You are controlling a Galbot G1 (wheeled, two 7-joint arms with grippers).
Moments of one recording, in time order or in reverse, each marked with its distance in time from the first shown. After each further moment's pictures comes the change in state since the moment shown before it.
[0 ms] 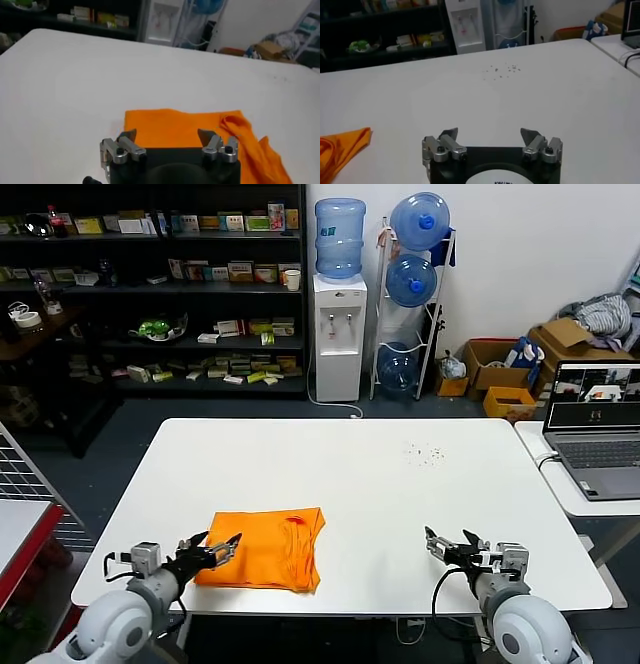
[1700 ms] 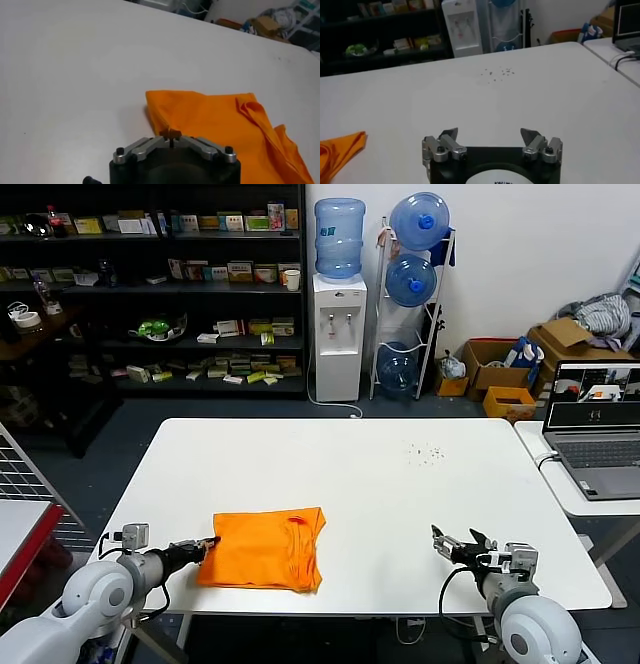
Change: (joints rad) left arm -0.163 0.090 0.095 0.145 -0.205 0.115 0.108; right arm -0.019 -0.011 0.033 -0.003 0.001 0.029 -0.022
